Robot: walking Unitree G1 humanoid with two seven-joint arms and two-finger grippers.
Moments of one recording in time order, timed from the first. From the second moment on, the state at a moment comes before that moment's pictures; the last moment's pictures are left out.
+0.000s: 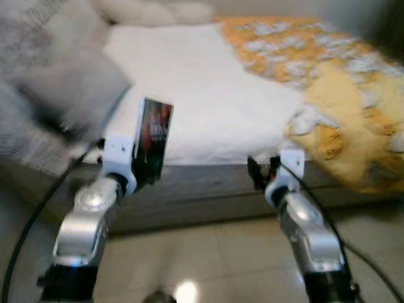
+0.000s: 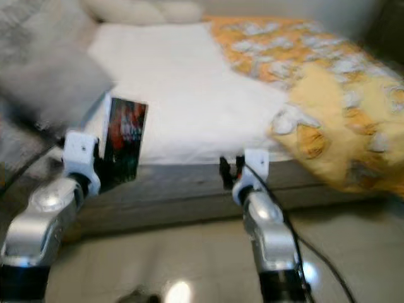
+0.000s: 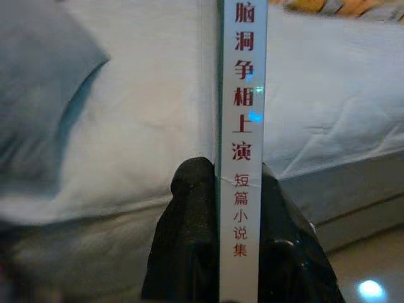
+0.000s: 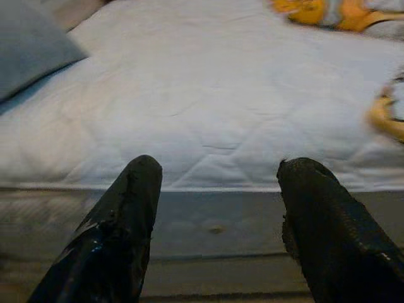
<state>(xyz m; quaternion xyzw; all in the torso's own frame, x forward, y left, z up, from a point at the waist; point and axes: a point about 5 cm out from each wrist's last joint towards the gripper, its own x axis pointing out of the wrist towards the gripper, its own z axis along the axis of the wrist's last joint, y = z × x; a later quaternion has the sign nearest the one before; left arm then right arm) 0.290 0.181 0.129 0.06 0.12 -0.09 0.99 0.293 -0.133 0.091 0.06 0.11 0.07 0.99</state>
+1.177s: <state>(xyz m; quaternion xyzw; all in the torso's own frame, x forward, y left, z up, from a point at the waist) 0.291 0.191 0.126 0.07 0.13 -0.08 0.99 0.293 -0.117 0.088 0.06 0.10 0.09 0.99</state>
